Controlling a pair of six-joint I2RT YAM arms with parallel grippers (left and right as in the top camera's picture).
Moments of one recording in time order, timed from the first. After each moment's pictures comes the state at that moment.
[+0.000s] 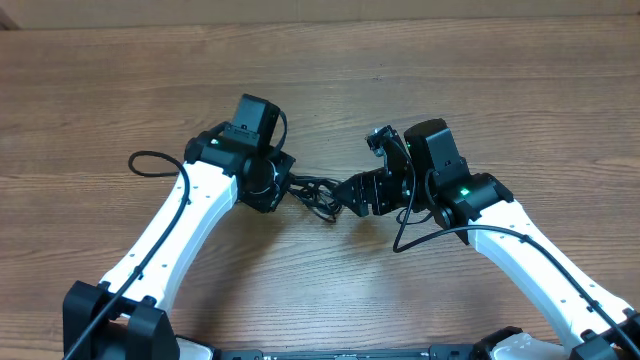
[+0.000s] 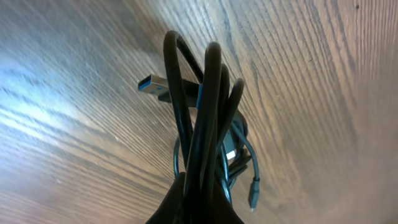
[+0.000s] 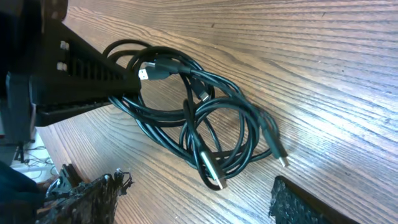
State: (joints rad) left arm -0.34 1.58 1.23 -0.93 0.19 -1.43; right arm 0.44 1.41 0.95 -0.44 -0.55 0.28
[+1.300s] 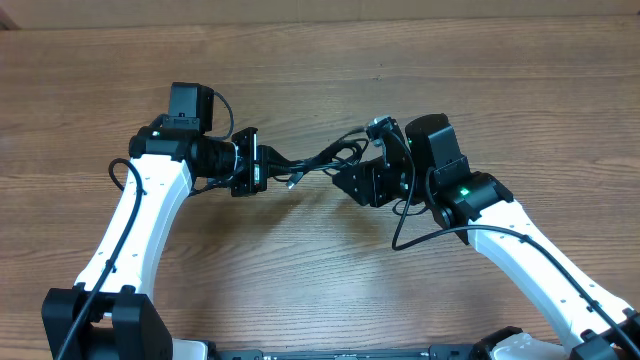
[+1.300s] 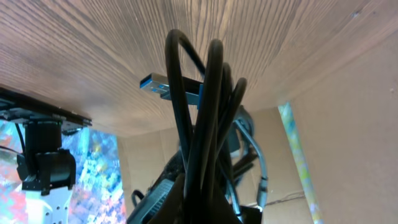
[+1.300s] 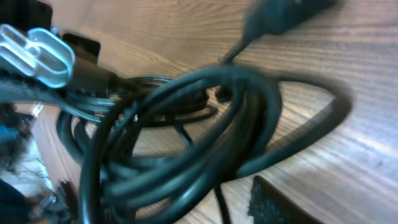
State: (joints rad) left arm -0.09 1.58 1.23 -0.89 0.88 -1.73; right arm 0.44 1.41 0.95 -0.32 -0.54 0.27
